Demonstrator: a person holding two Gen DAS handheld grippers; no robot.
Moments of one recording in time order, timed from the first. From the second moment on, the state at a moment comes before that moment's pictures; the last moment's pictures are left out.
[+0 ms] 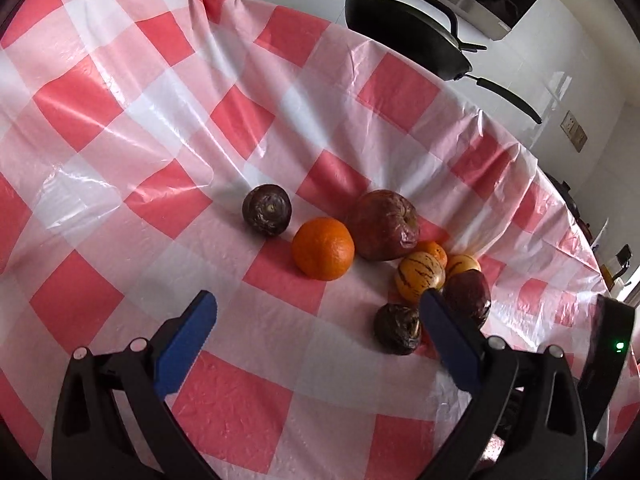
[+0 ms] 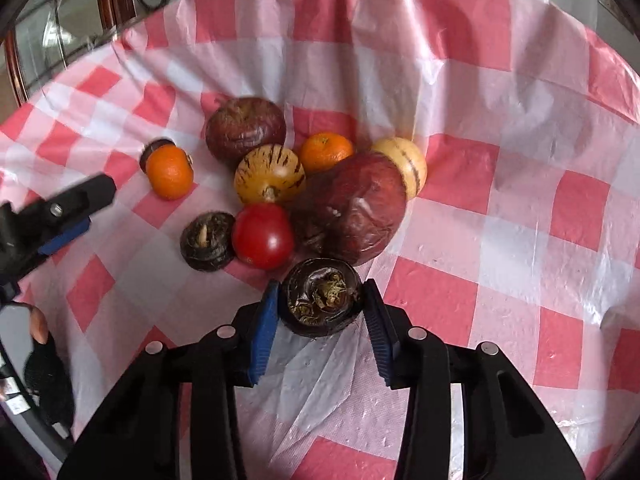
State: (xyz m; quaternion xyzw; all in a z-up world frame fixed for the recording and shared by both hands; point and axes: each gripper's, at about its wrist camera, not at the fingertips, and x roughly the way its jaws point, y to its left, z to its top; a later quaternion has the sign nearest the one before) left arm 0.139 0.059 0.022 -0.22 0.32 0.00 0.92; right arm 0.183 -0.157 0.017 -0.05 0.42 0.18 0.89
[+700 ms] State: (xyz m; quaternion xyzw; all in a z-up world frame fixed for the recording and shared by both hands) left arm 0.215 0.049 0.011 -0.18 0.39 0.05 0.90; right arm 0.190 -0.202 0.010 0.11 0.43 0.22 0.87
